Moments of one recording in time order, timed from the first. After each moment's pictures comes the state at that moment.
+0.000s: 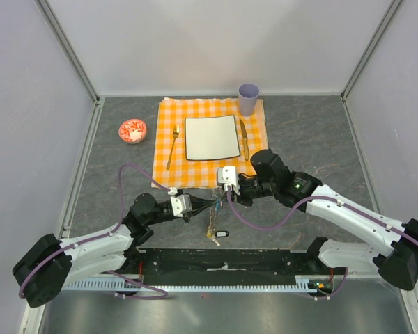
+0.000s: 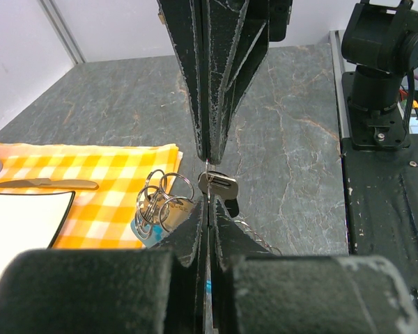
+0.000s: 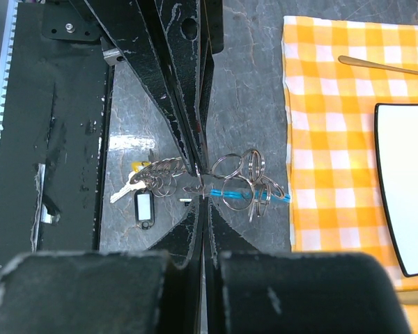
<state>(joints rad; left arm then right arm) -0.82 0.93 0.16 0.88 0.52 0.16 0.86 1.14 0.93 -0.40 -0.56 -0.49</state>
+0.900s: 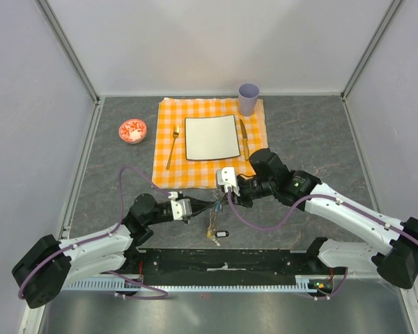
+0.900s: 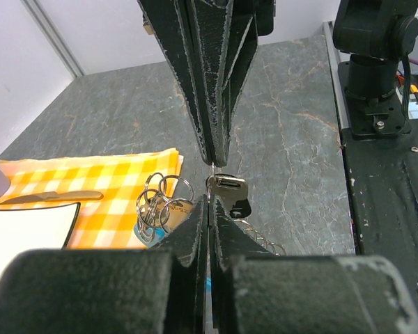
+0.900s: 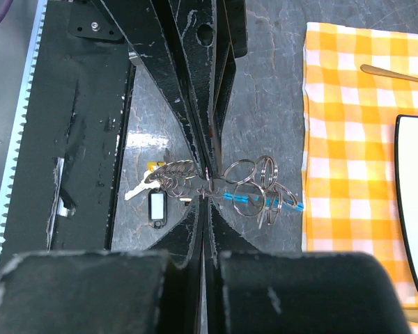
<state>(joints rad) -0.82 0.92 0.16 0.86 0.56 0.23 0.86 1.16 0.95 -0.44 -0.62 -0.52</state>
